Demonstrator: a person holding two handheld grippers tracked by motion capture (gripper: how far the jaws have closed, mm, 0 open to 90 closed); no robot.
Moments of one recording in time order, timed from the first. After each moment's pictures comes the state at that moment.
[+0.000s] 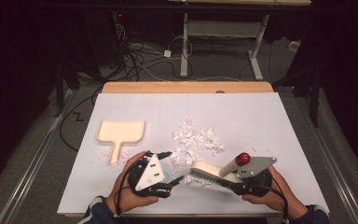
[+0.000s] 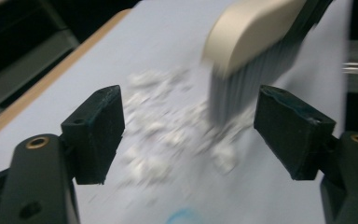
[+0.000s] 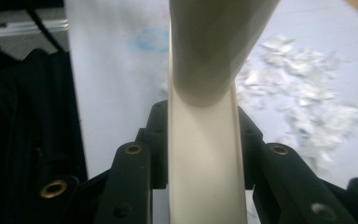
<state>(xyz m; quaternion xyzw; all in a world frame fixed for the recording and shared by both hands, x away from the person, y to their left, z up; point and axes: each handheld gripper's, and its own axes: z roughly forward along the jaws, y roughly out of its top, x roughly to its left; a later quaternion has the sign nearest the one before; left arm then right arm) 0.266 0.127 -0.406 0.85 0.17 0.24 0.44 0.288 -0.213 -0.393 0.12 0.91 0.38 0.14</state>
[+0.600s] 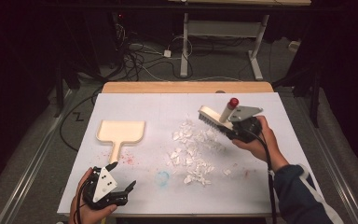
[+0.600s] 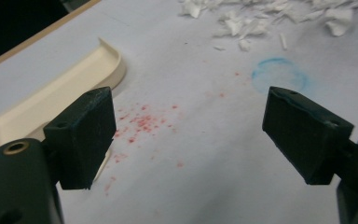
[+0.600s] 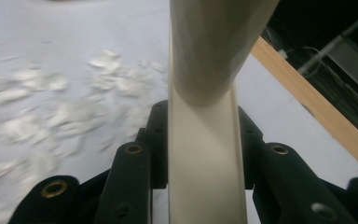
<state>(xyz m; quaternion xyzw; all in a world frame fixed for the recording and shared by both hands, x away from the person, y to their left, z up) 0.244 0.214 -0.456 0.82 0.31 0.30 0.37 0.425 -0.202 -0.382 0.23 0.88 0.33 0.27</state>
